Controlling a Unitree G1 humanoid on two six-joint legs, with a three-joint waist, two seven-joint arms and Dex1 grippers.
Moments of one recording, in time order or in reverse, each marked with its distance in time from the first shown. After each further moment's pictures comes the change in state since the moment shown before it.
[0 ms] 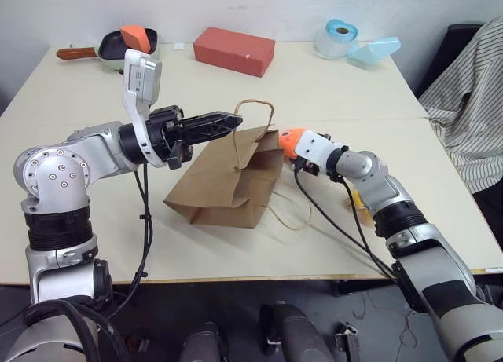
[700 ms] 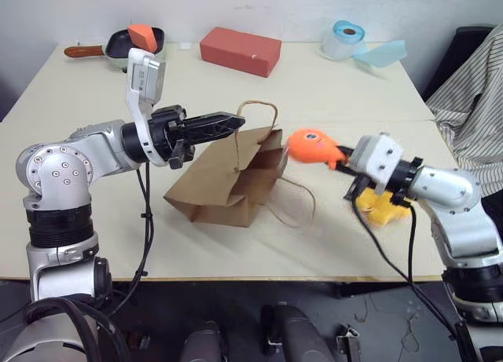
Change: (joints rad) left arm -0.032 -0.002 -0.021 0.018 0.018 -0.009 -0.037; right arm 0.495 -0.255 -0.236 -1.018 0.366 0.173 0.311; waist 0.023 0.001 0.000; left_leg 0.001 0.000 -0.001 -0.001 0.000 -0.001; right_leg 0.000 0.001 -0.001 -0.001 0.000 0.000
